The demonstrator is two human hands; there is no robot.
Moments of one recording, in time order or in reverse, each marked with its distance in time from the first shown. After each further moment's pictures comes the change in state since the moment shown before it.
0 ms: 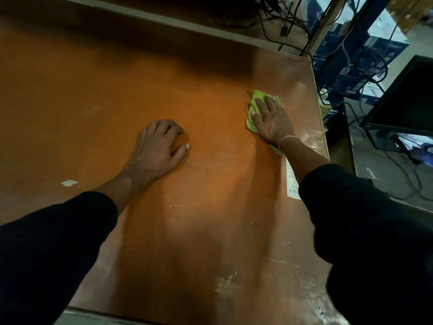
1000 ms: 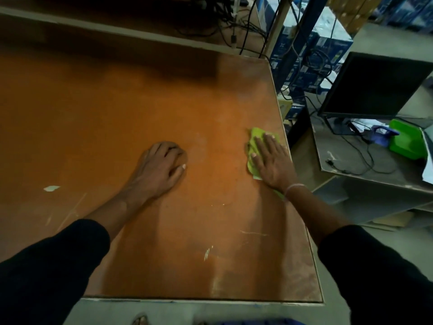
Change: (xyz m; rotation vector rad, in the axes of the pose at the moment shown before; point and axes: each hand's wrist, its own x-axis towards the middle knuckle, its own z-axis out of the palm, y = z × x) left_hand -0.036 0.066 0.005 -0.062 -0.091 0.140; right_hand -0.185 0.056 0.000 -0.008 0.089 0.047
